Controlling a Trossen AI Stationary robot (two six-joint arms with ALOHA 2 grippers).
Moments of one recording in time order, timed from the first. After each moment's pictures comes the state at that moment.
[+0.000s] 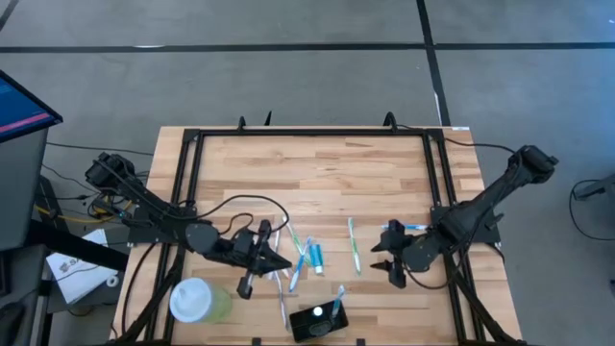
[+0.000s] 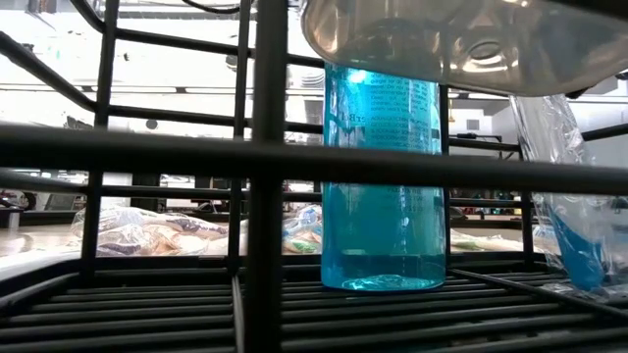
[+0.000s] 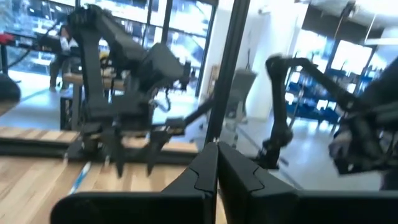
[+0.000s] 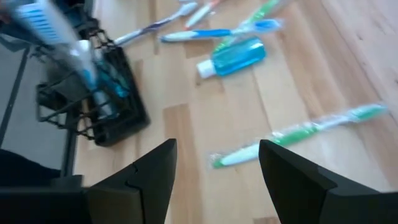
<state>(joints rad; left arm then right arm) -0.56 1.36 0.71 0.80 -0.37 -0.16 0.65 1.15 0.71 -0.40 0.37 0.76</state>
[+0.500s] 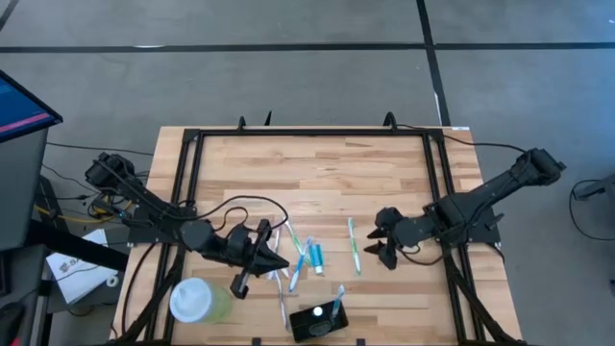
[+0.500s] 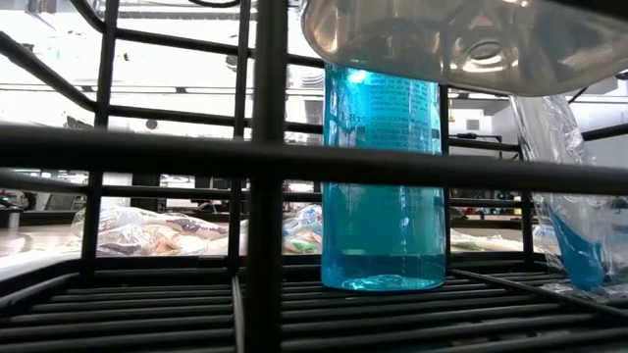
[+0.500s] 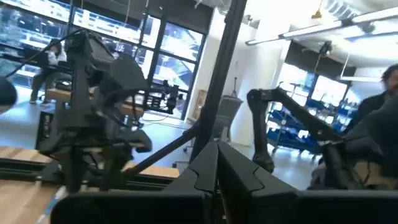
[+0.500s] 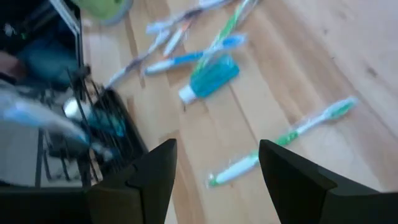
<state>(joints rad) -0.56 1.36 0.71 0.91 -0.35 -0.21 0.46 1.10 0.75 -0.43 0.26 0.84</state>
